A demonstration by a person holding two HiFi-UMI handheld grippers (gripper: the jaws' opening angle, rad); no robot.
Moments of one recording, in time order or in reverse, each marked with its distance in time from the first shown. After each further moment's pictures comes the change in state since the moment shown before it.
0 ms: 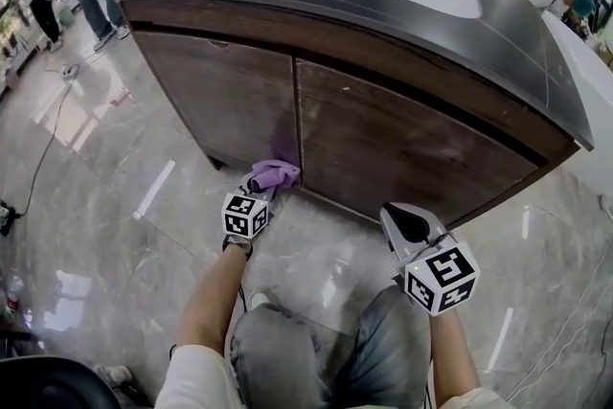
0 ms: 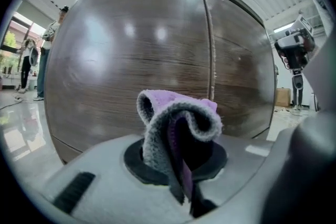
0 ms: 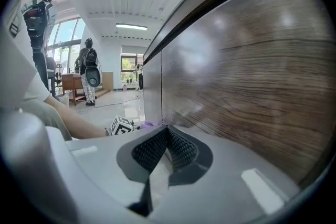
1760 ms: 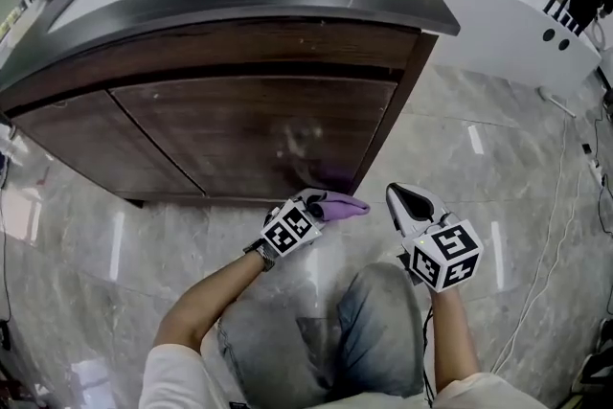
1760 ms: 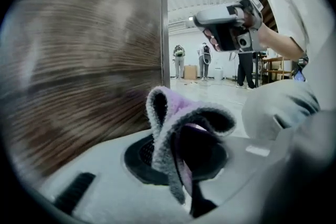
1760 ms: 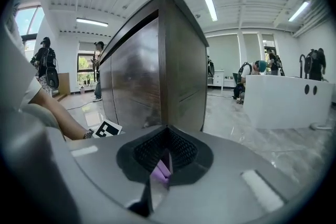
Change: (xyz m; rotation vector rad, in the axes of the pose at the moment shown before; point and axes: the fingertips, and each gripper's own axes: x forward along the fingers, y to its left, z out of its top) left arm 0.060 -0.423 -0.033 0.441 0.233 -0.930; right arm -0.173 -0.126 -0.088 0.190 0.015 -0.433
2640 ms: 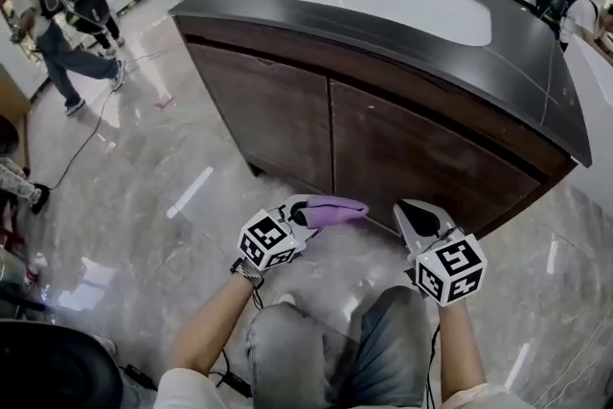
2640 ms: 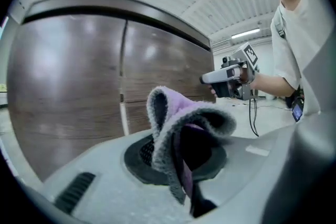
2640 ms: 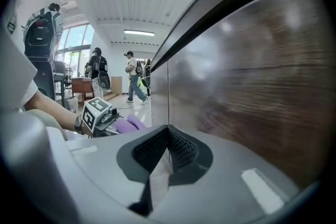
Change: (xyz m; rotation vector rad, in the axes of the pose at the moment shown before) left arm -0.334 0.053 0.000 -0.217 -0.211 0.557; right arm 0.101 0.214 0.091 -0.213 -0.070 0.539
